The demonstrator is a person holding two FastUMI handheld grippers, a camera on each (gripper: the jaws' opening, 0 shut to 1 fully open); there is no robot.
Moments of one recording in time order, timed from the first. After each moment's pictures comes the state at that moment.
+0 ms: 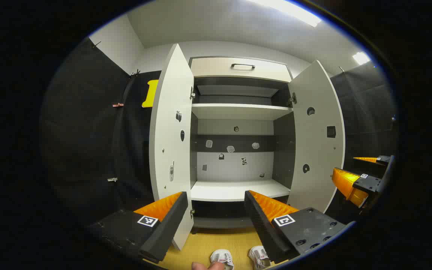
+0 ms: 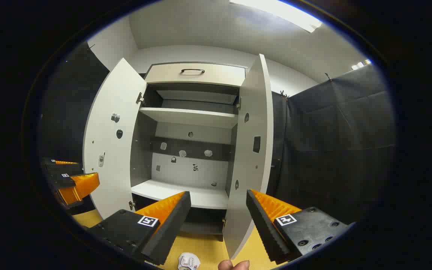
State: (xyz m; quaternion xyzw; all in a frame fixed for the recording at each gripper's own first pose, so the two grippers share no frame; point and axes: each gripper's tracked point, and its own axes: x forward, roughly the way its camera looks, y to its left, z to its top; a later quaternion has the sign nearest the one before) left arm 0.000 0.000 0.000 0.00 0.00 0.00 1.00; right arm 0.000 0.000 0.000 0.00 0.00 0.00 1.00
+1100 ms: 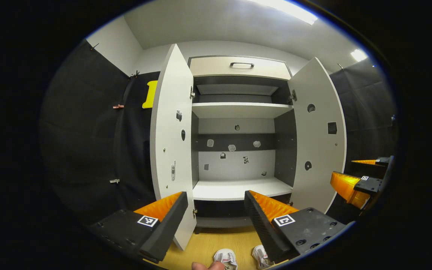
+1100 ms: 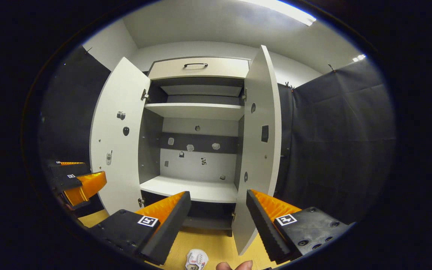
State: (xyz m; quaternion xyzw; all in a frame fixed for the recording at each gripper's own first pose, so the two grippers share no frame) left arm -0.001 0.004 -0.005 0.01 0.00 0.01 1.00; right arm -0.002 0.016 -0.021 0.02 0.04 0.03 1.00
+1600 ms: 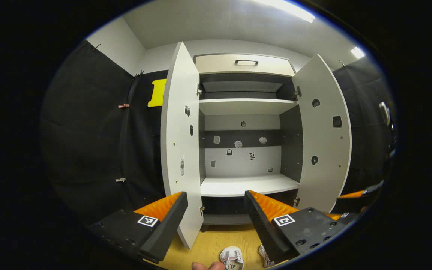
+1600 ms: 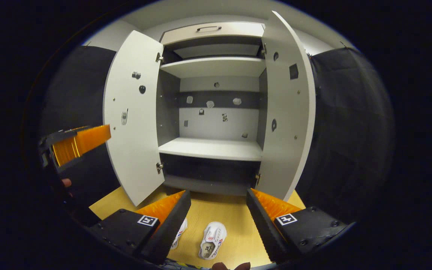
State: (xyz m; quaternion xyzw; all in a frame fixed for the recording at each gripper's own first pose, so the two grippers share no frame) left arm -0.006 0.024 -0.024 0.02 0.01 0.03 1.00; right arm -0.034 0.071 -0.154 0.04 0.21 0.11 0.97
